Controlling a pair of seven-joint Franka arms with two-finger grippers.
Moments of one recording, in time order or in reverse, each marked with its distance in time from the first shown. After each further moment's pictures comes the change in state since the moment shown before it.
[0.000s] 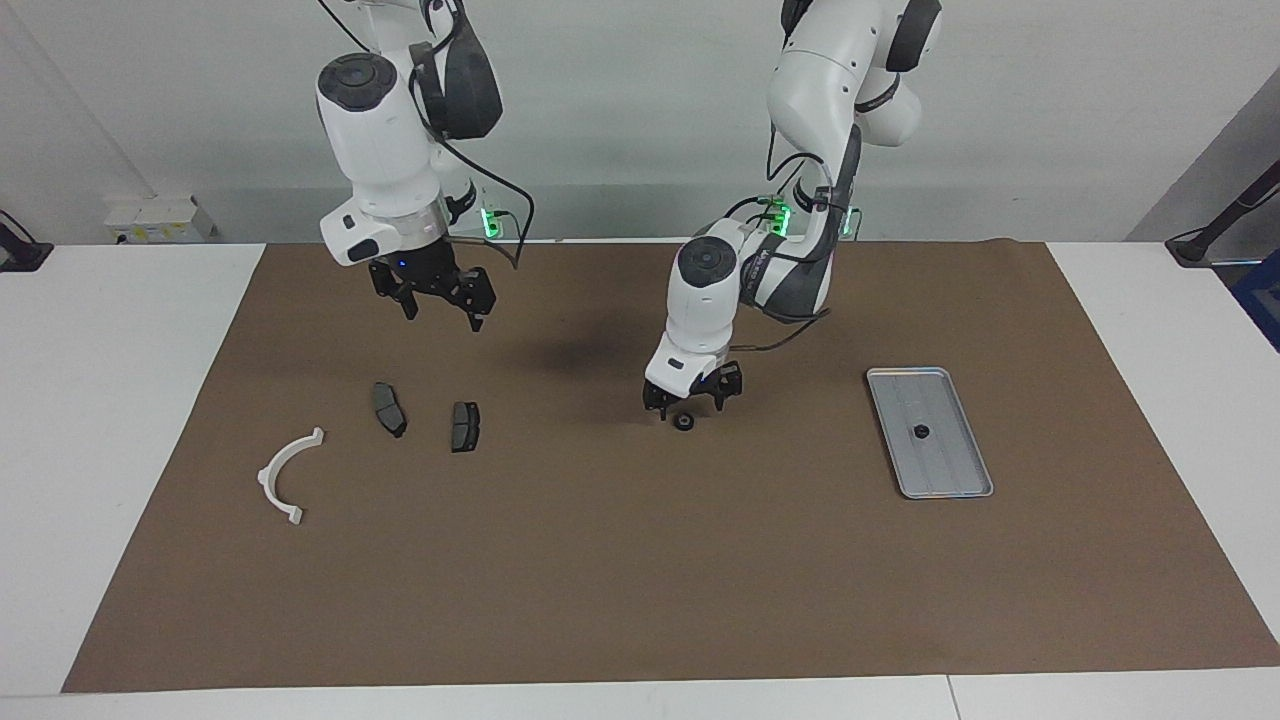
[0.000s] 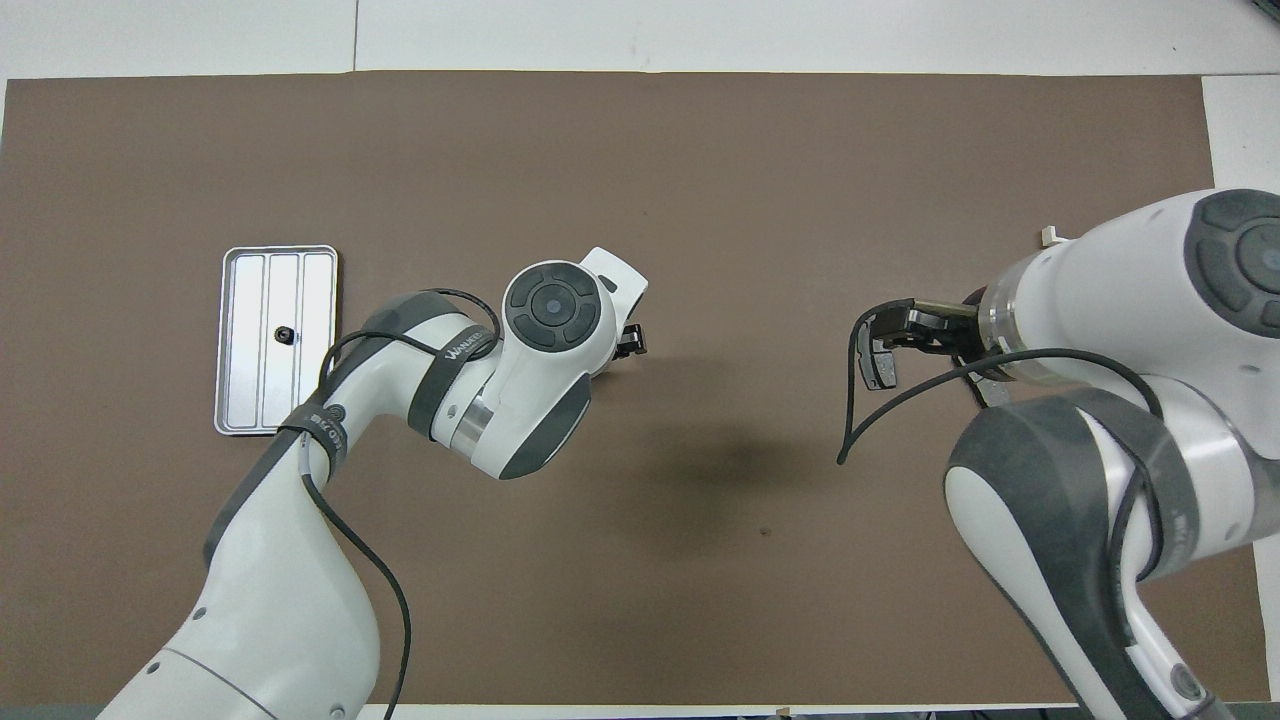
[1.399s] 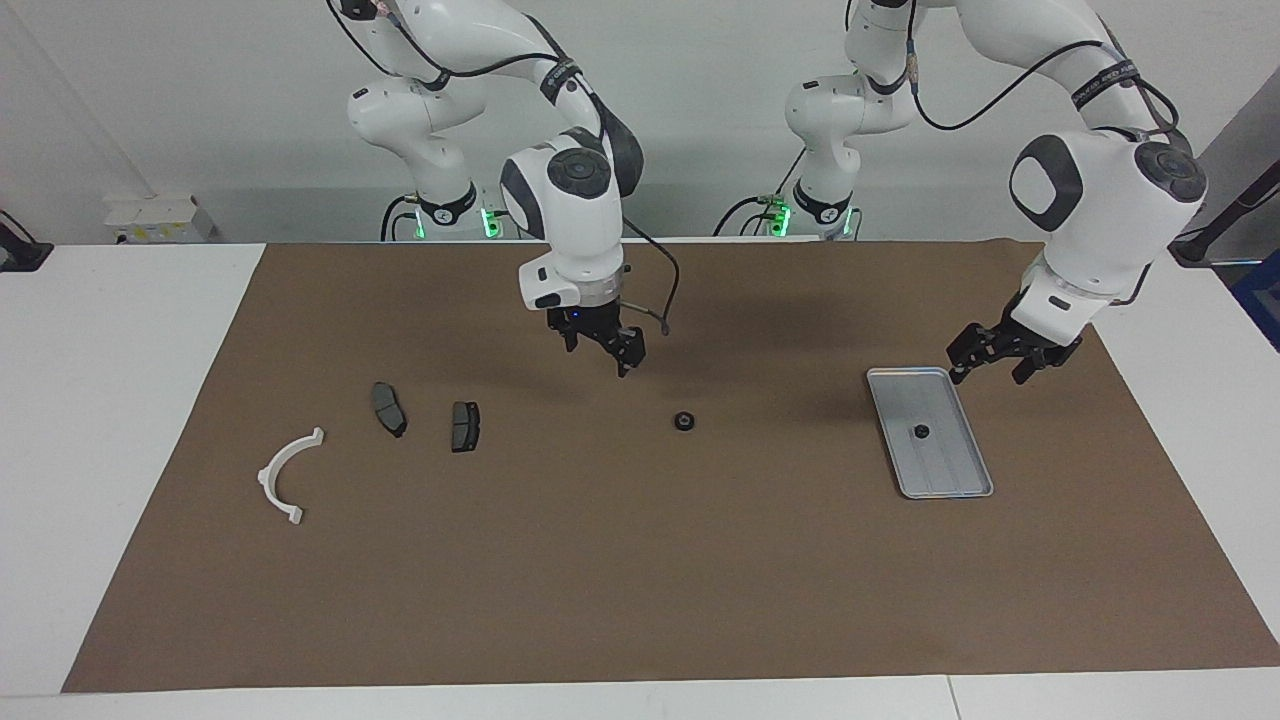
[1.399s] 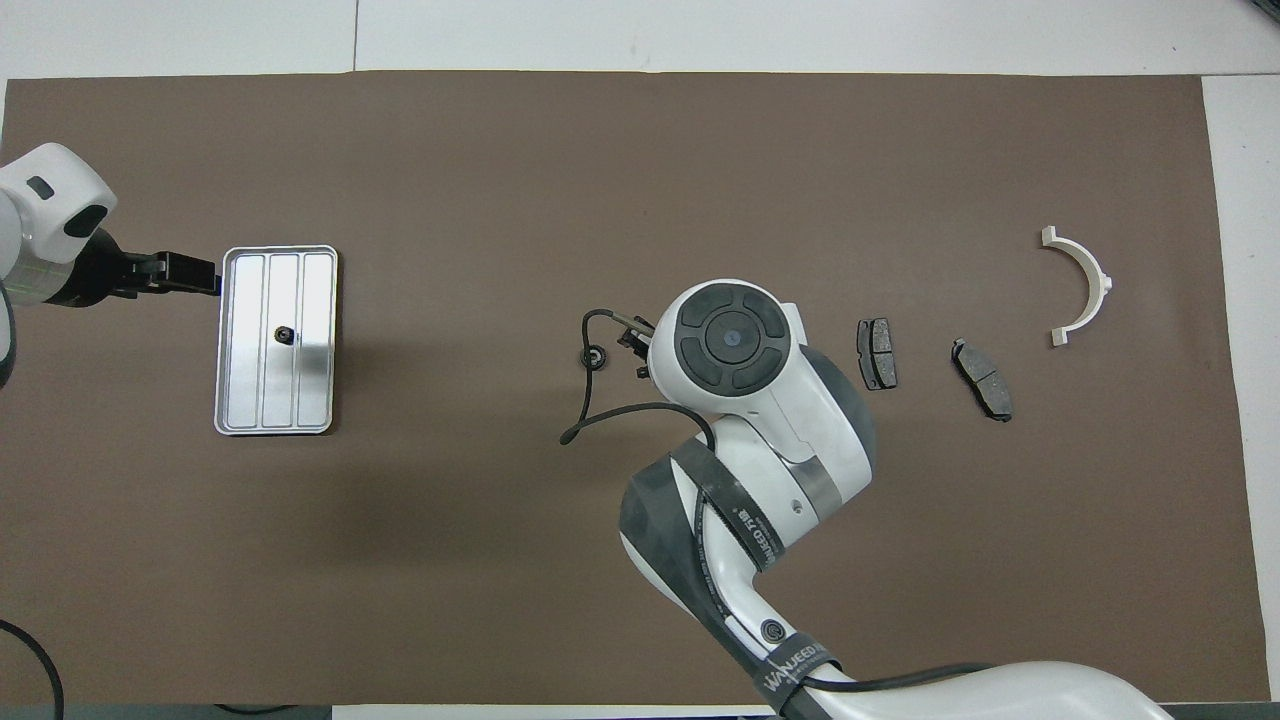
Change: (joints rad) left arm 0.669 -0.210 0.017 -0.052 -0.124 -0.115 0.888; right arm 0.347 0.328 0.001 0.138 -0.015 0.217 0.684
